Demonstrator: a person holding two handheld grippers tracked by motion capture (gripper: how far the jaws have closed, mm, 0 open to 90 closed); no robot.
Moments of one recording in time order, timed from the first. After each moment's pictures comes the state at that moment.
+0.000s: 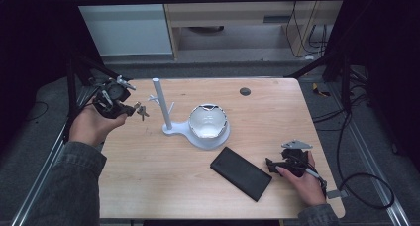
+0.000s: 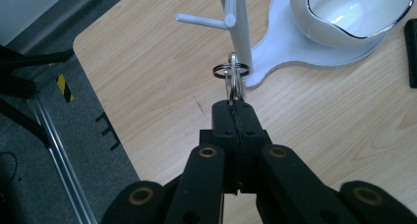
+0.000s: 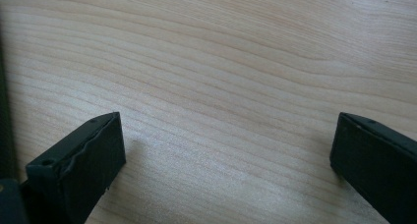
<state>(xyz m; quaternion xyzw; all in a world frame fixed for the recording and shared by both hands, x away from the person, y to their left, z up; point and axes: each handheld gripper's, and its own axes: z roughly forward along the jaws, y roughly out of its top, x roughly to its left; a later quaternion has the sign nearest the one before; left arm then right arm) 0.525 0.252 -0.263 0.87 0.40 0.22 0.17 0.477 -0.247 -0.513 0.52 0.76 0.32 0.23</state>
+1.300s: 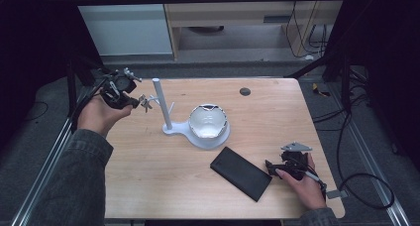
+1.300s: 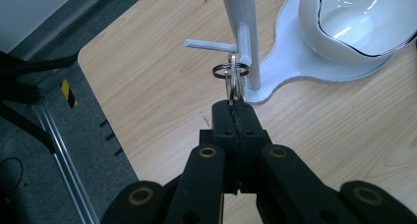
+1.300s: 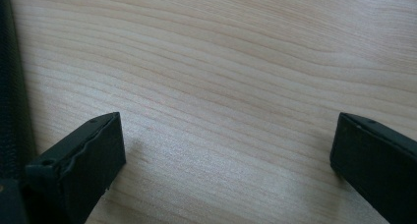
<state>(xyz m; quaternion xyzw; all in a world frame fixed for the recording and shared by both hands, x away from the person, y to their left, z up) 0.547 0.244 -0.261 0.87 0.40 0.22 0.17 0.469 -0.245 -0.513 0.52 0.76 0.32 0.23</state>
